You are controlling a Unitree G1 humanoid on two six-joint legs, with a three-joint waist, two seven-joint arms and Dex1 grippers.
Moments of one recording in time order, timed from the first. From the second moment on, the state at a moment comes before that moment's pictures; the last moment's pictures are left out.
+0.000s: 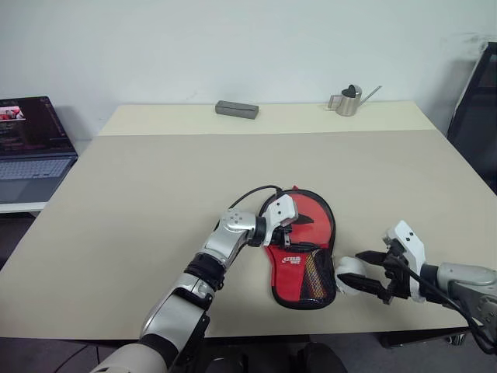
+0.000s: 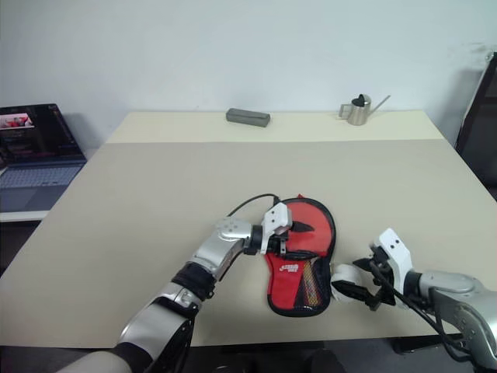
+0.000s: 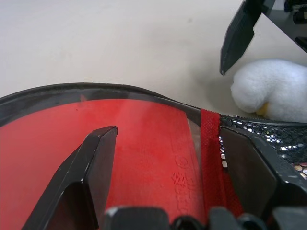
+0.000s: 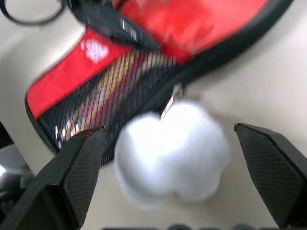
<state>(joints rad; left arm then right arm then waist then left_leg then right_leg) -0.75 0.12 -0.31 0.68 -0.06 -0.06 -1.12 0.05 -0.79 -0.19 -0.57 0.67 1.09 0.72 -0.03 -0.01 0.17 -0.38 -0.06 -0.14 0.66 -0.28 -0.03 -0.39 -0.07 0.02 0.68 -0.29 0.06</state>
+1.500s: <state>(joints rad) -0.75 0.09 -0.34 0.74 -0.01 -0.18 -1.12 0.29 -0.92 -0.26 -0.83 0.75 1.10 0.68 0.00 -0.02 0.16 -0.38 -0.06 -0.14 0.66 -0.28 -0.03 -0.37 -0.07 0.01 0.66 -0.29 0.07</state>
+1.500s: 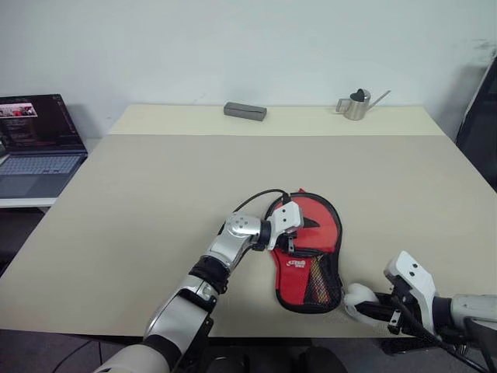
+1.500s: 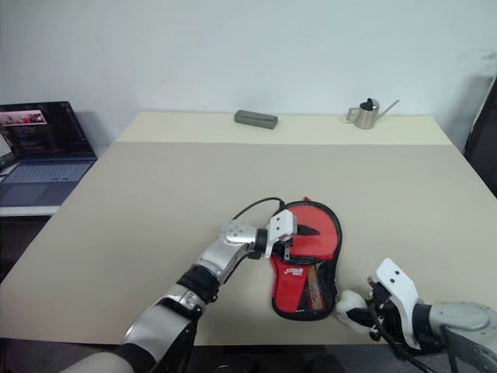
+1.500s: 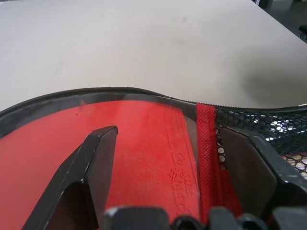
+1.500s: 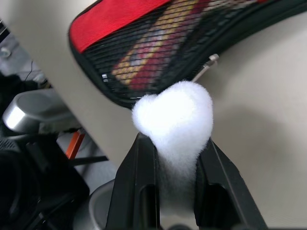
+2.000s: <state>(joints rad) -0.75 0.08 -0.34 0.76 0.00 -0.20 -1.12 0.43 -1.02 -0.29 -0.91 0.77 1.03 0.81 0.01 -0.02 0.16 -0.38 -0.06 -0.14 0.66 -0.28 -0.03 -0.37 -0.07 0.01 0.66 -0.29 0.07</state>
